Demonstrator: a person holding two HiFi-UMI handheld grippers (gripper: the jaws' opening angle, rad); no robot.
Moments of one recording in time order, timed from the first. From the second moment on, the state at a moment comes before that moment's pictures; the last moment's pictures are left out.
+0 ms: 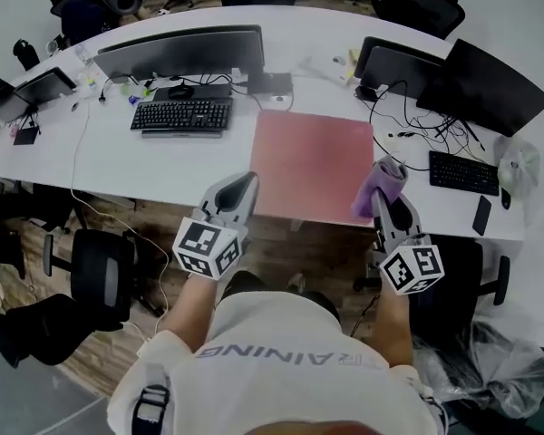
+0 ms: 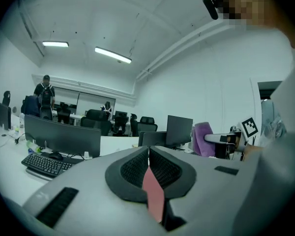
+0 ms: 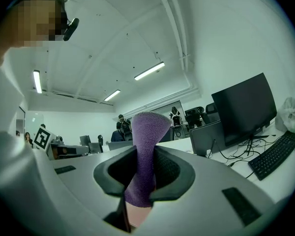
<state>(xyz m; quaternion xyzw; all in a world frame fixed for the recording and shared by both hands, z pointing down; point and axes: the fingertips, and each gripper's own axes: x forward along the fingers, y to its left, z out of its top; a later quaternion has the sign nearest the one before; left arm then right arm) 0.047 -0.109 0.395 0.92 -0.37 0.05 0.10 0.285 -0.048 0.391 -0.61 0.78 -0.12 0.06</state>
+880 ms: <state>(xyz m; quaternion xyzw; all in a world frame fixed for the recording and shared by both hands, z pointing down) -0.028 -0.307 0.444 0.89 -0.42 0.06 0.13 0.190 -0.284 0.457 -0.55 0.82 -0.18 -0.02</state>
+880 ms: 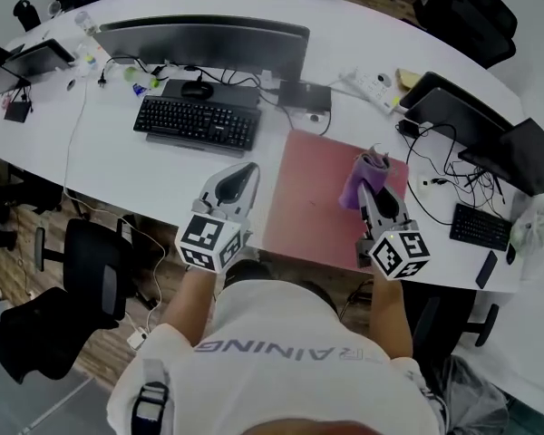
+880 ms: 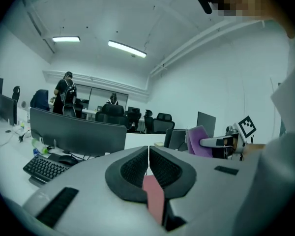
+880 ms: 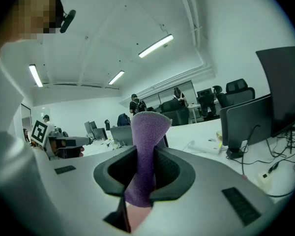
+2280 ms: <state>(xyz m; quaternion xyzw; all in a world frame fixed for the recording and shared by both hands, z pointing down) -0.064 -0.345 0.525 0.87 -0.44 0.11 0.21 0.113 -0.430 0.740 -0.51 0.74 -0.37 -0.23</state>
